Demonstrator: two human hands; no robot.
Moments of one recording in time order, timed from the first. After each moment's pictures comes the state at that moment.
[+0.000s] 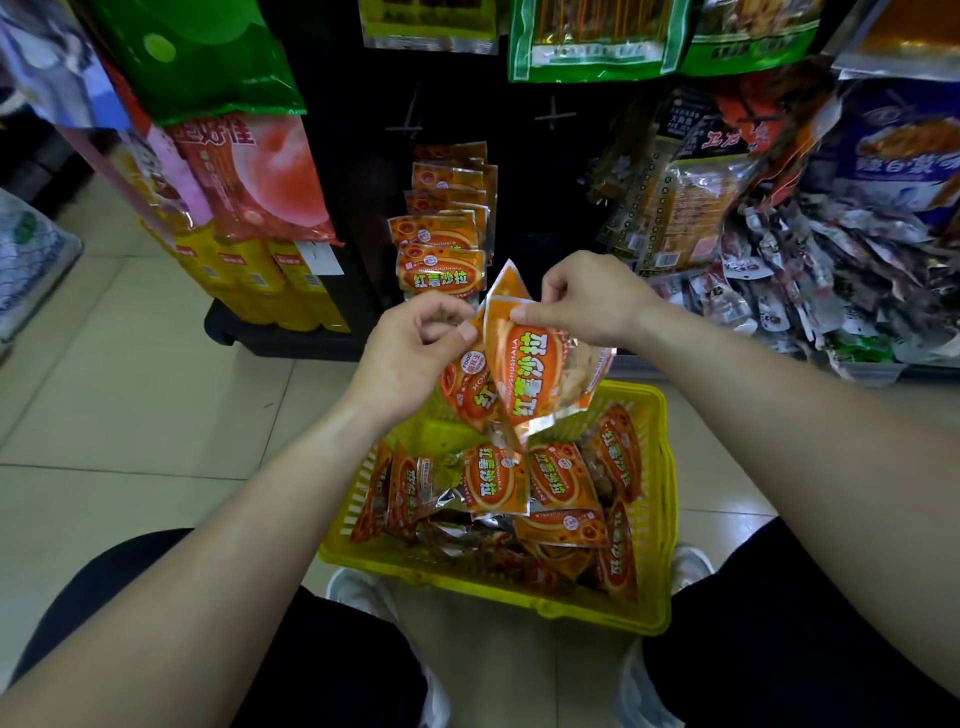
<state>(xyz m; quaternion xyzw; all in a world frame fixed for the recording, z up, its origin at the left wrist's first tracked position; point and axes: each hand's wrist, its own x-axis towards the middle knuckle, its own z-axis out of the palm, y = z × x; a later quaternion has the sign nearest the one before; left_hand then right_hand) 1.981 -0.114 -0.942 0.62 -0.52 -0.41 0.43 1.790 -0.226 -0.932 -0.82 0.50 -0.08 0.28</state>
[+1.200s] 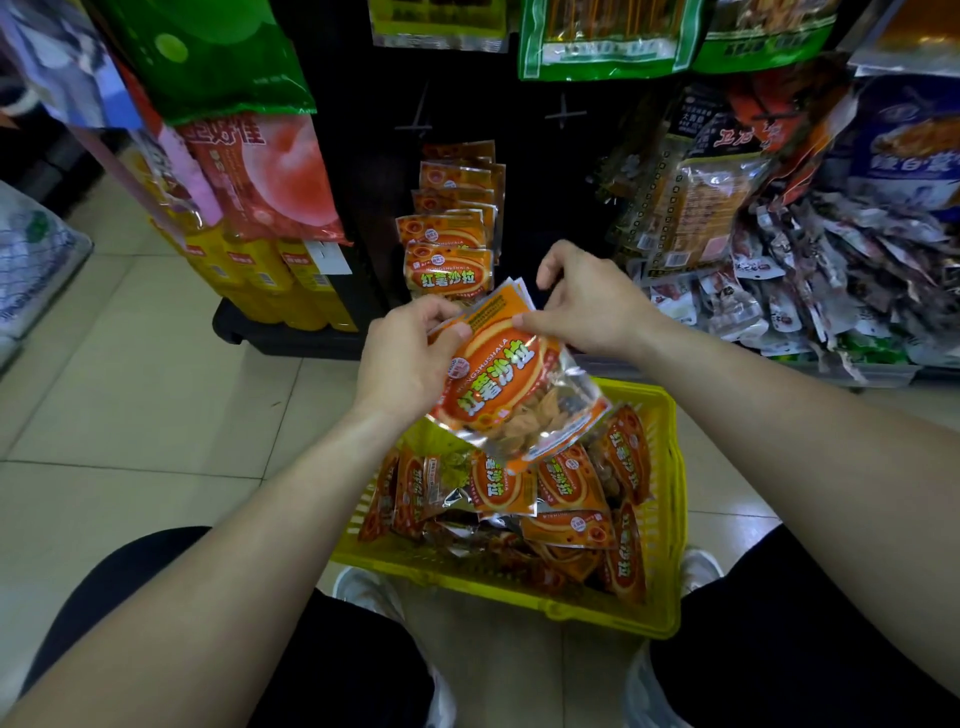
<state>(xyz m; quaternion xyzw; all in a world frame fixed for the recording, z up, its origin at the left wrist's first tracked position) 1.992 -0.125 -0.963 0.72 -0.55 -0.23 0.35 1.800 -0.218 -0.939 -0.79 0.51 -0.15 0.32</state>
